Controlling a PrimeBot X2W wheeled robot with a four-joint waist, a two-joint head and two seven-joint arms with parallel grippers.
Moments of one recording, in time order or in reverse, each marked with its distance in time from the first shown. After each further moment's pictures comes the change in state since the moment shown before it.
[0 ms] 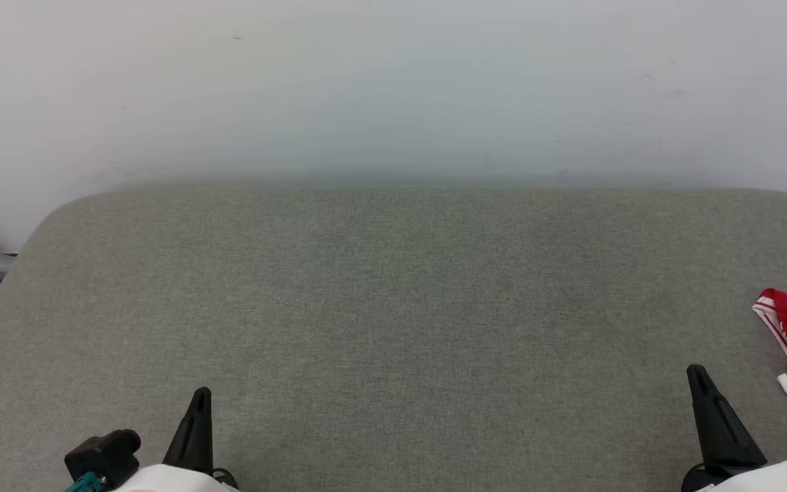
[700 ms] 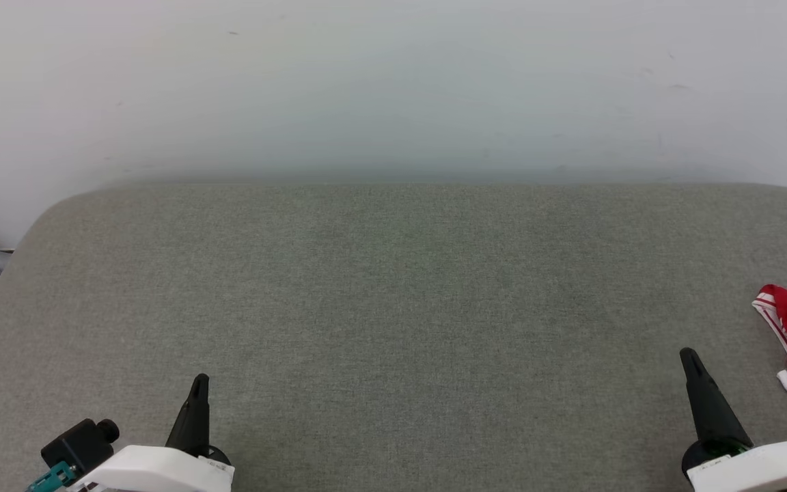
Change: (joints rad) left arm -0.056 -0.029 0.052 0.024 -0.298 -0.035 0.080; right arm -0.079 -0.008 0.011 0.103 0.334 0.000 0.010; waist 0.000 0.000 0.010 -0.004
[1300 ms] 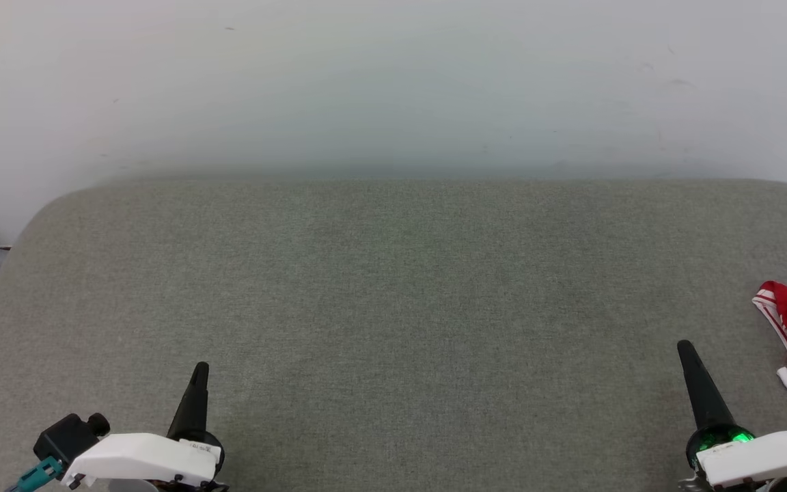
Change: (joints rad) left arm -0.037 -0.017 0.036 0.021 -0.205 -0.022 0.055; right arm -0.055 -0.003 0.003 0.071 0.229 0.000 0.011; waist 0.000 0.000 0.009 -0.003
